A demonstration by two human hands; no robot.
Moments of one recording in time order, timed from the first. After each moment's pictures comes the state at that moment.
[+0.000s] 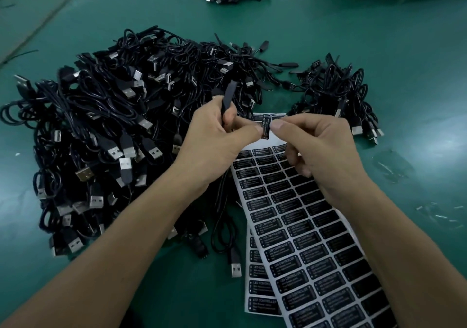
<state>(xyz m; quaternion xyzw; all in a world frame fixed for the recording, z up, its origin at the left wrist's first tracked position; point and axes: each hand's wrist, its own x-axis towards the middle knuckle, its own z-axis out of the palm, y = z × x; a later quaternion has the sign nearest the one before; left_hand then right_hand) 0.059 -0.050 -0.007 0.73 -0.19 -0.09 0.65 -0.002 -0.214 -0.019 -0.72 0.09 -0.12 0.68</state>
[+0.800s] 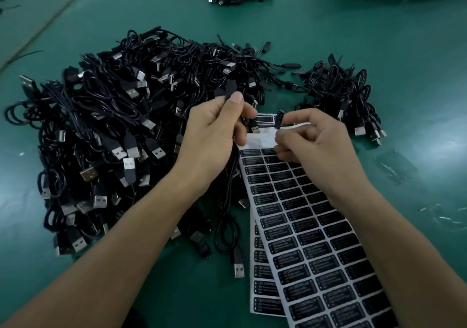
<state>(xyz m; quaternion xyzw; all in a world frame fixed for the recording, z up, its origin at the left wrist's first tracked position) 0.055 -0.054 0.000 0.74 -0.14 -0.04 0.65 0.000 -0.215 -0.023 -0.77 0.12 -0.12 0.61</state>
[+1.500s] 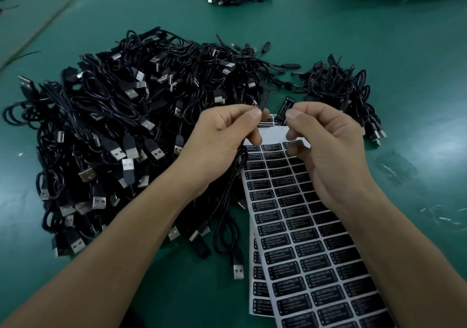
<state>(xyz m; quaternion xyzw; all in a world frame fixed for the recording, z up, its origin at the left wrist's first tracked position) 0.054 -0.051 0.001 0.74 -0.20 -0.13 0.63 -0.003 -0.205 -0.016 -0.63 0.10 -0.18 0.74</state>
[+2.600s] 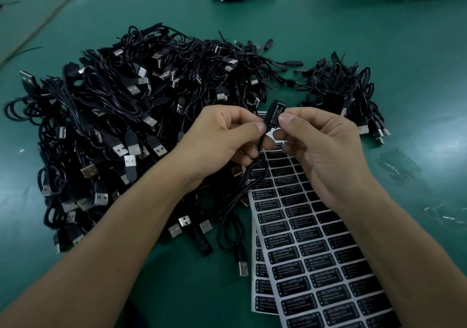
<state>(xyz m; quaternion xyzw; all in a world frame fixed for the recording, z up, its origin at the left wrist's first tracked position) 0.061 -0.042 0.002 0.73 -0.18 -0.22 0.62 -0.003 -0.202 -0.015 -0.63 0.09 -0.13 0.76</state>
